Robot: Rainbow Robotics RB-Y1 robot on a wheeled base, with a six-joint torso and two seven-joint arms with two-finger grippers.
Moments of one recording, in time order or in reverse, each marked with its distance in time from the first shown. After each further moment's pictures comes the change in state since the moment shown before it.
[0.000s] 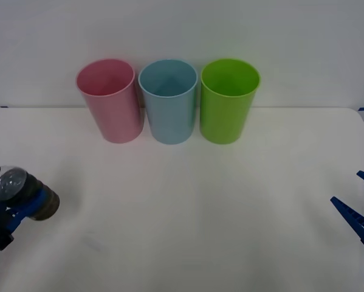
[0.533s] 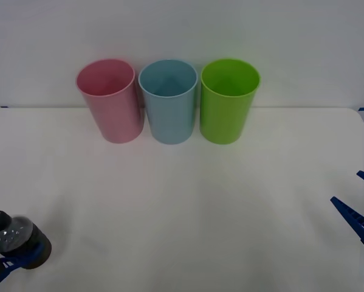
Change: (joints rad) right arm 0.000 0.000 0.000 0.000 0.000 0.000 0.000; left arm 0.072 0.155 -0.051 0.206 -0.057 -0.233 -0.206
